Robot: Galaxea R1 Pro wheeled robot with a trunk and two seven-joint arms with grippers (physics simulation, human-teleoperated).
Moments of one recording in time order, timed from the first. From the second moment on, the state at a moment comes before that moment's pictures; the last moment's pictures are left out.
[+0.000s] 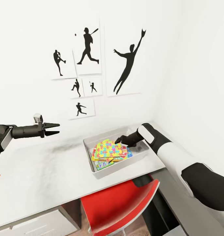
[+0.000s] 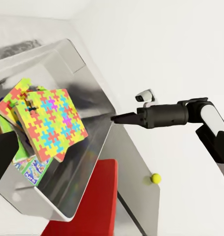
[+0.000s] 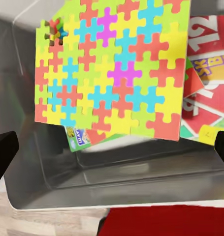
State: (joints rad) left arm -1.18 0.53 -0.12 -0.53 0.29 0.96 -1.43; right arm -1.25 0.03 0.50 -0.45 -0.93 1.00 -0.02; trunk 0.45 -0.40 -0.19
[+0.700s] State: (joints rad) left arm -1.18 0.53 -0.12 -0.53 0.29 0.96 -1.43; right arm -1.25 0.03 0.50 -0.45 -0.93 0.93 -0.02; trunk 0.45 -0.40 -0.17
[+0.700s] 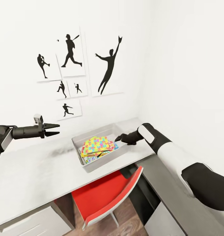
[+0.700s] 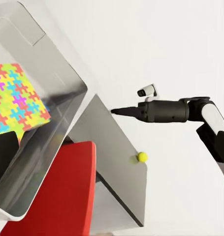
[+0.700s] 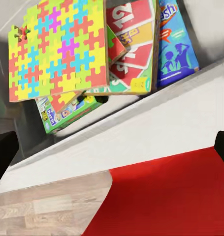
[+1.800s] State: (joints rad) left arm -1.18 0.53 -0.12 -0.53 0.29 0.96 -1.43; right arm -1.26 -0.03 0.41 -0.52 -0.93 0.83 -0.04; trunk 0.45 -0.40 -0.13
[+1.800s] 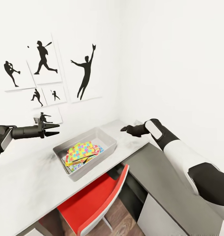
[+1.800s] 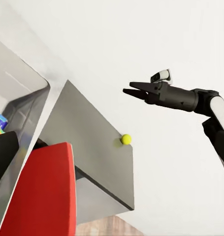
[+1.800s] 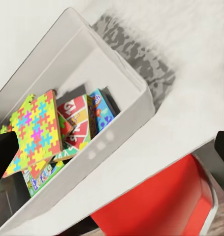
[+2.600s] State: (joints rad) left arm -1.18 0.53 -0.12 -0.53 0.29 0.96 -1.43; right arm -1.26 -0.03 0.41 -0.51 -0.93 0.80 -0.04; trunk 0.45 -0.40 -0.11
